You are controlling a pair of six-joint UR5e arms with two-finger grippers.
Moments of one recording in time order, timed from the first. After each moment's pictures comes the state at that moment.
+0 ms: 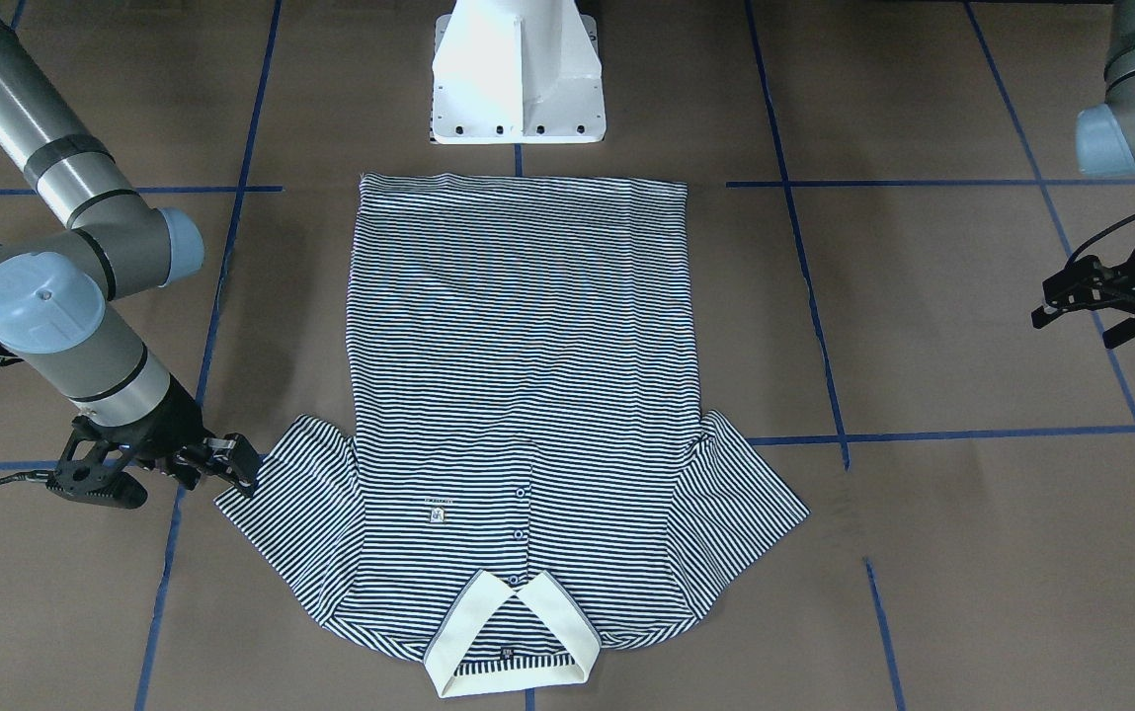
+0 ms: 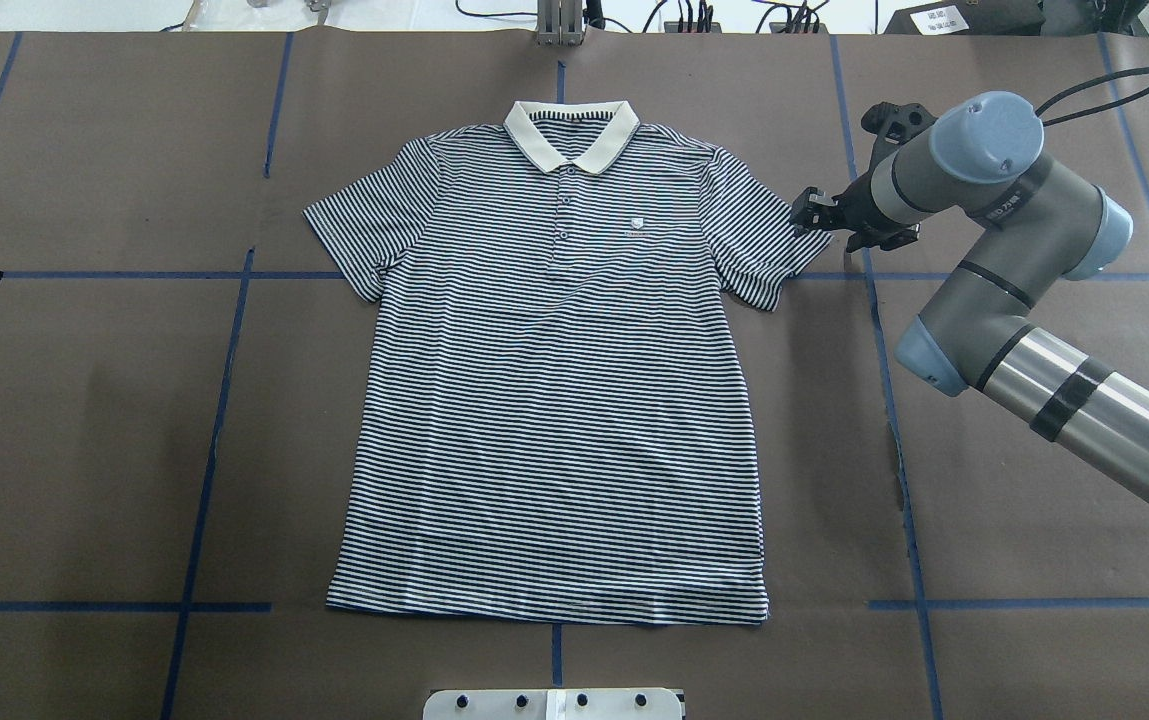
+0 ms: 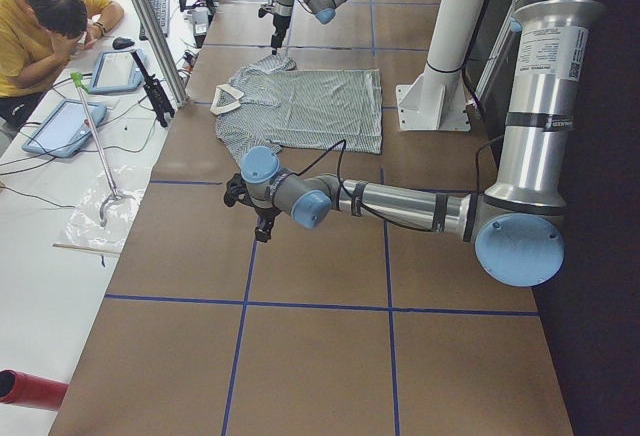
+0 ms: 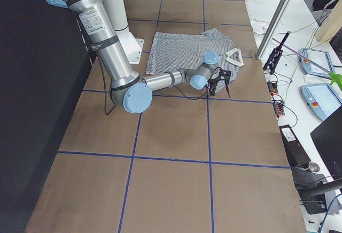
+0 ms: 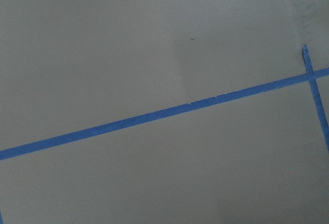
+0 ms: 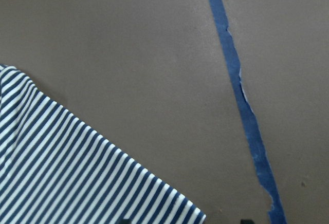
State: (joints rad) left arm -1.24 -1.64 -1.59 -1.98 -2.41 -0.34; right arm 0.87 -1.08 1.26 -0.92 1.98 1.24
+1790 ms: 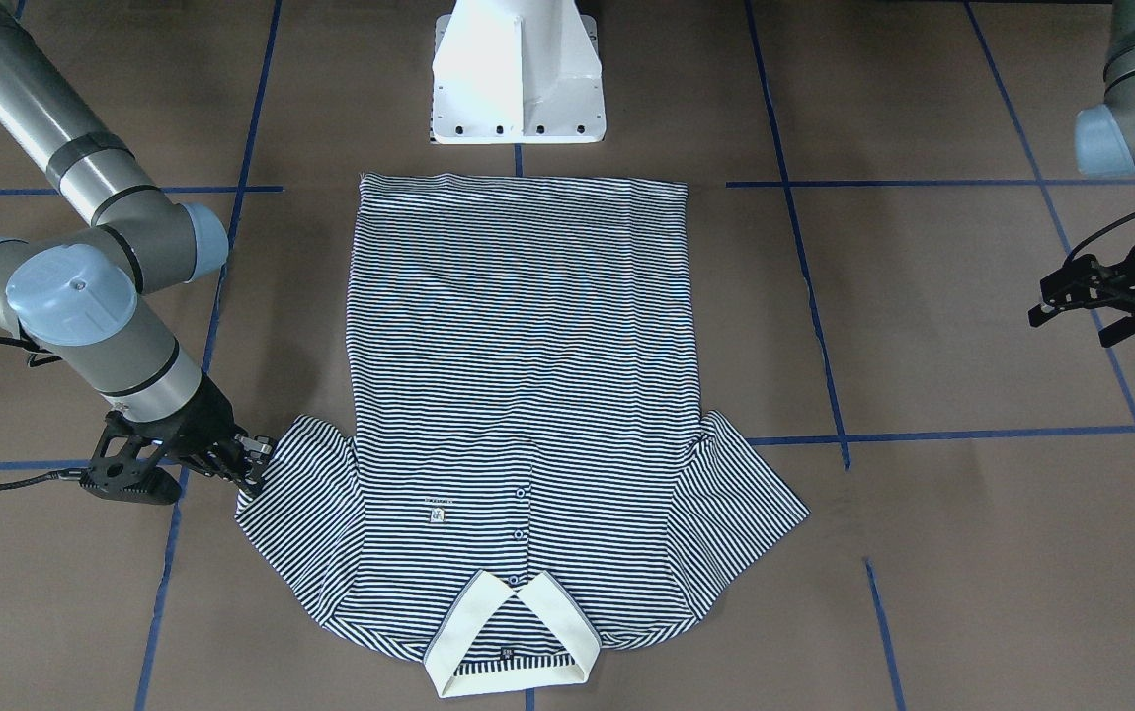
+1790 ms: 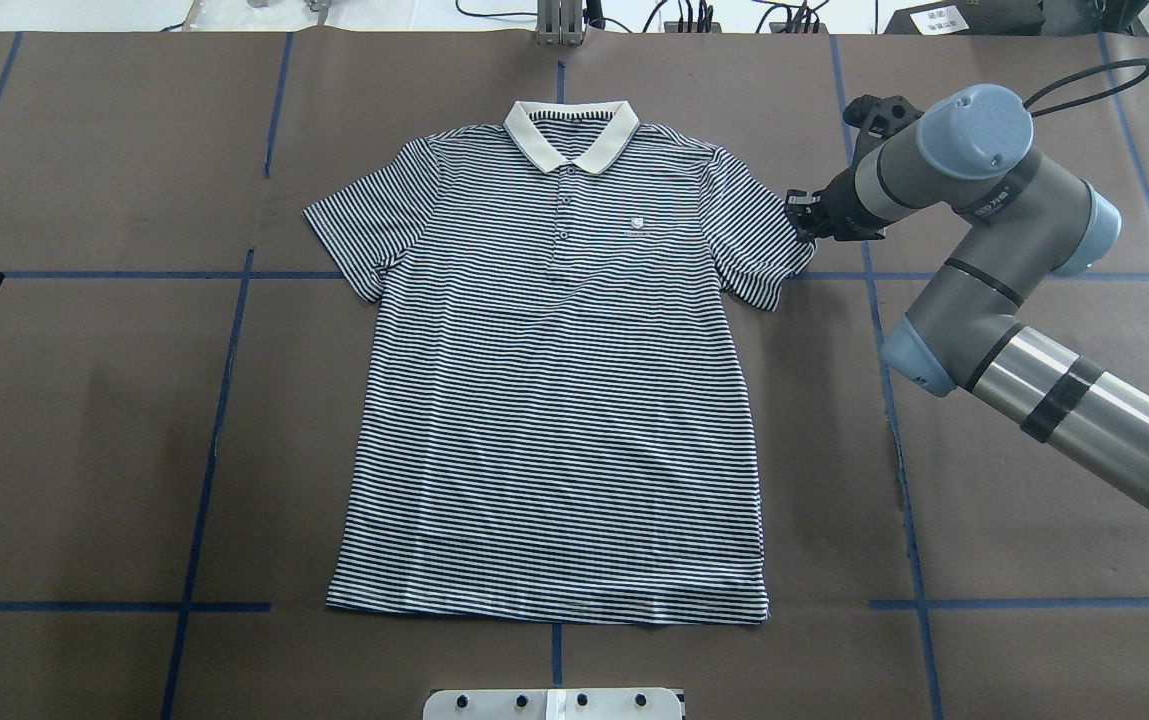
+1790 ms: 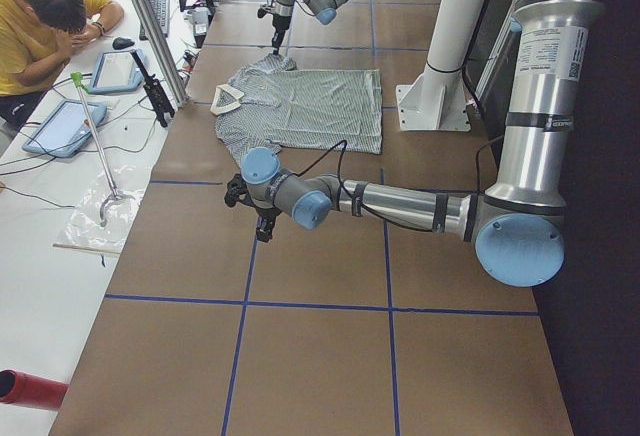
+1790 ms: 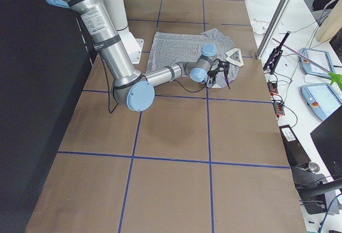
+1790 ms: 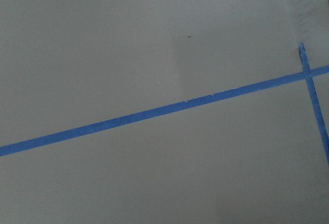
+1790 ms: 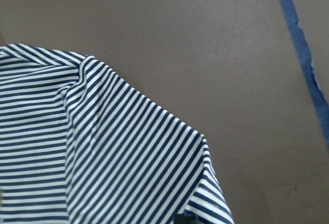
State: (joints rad) left arm -1.23 -1.64 -1.59 -1.98 -2.42 -0.34; right arm 0.83 -1.05 1.33 -0.93 1.98 1.28
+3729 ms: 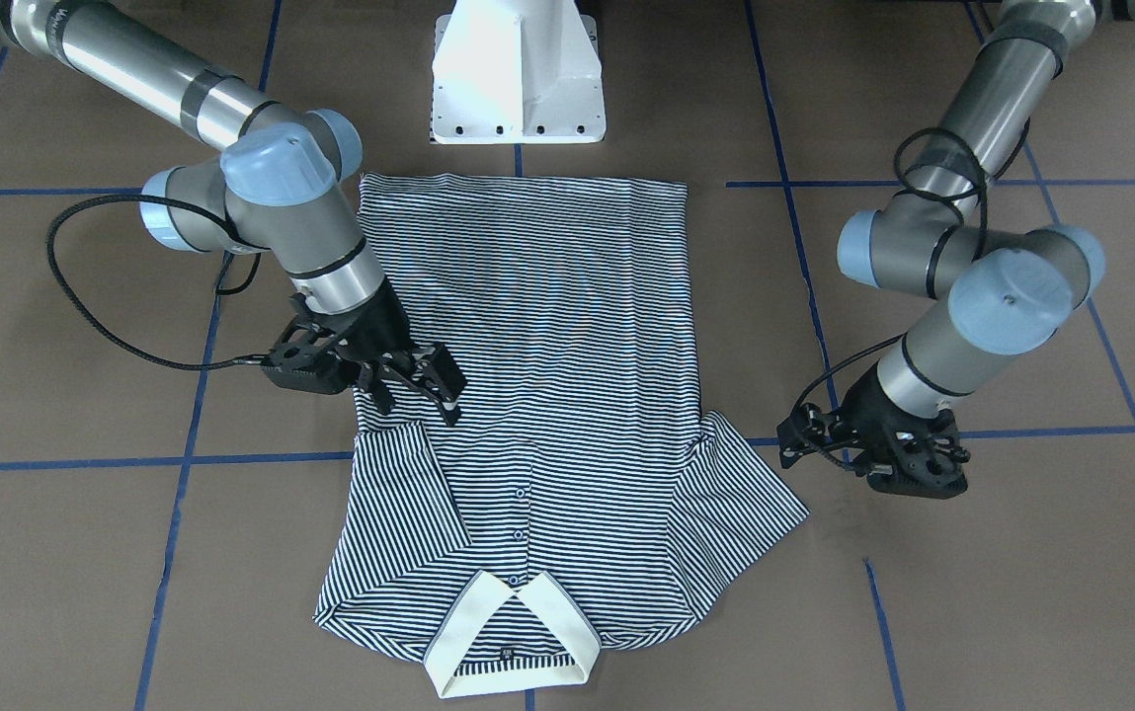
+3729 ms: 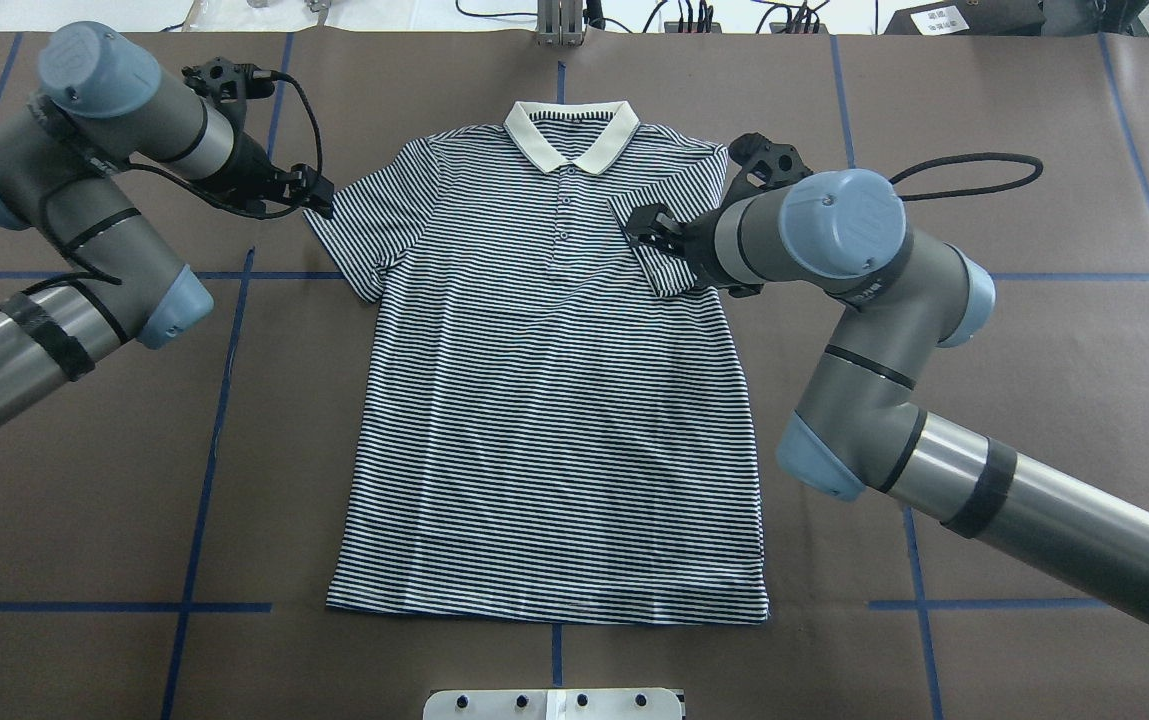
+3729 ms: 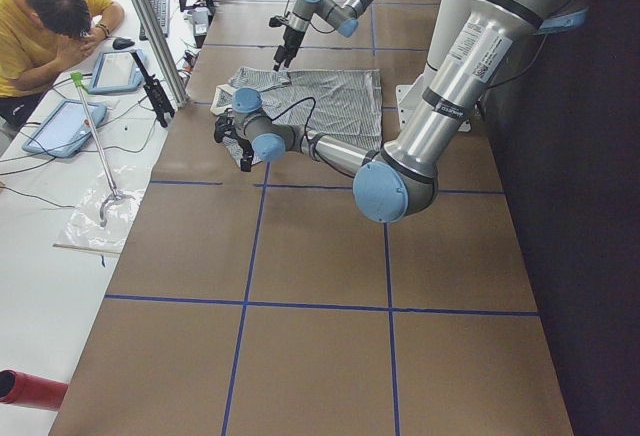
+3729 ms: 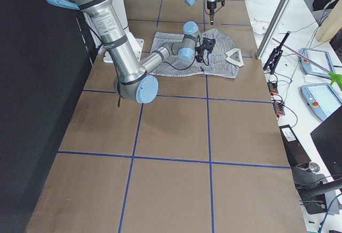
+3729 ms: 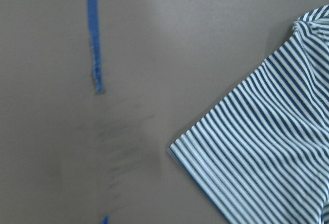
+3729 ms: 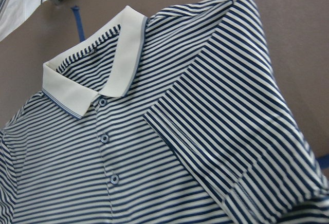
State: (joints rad) left arm -0.90 -2.18 -1.17 -2.24 -2.10 -0.93; right arm 0.65 -1.05 1.56 -0.96 1.76 1.64
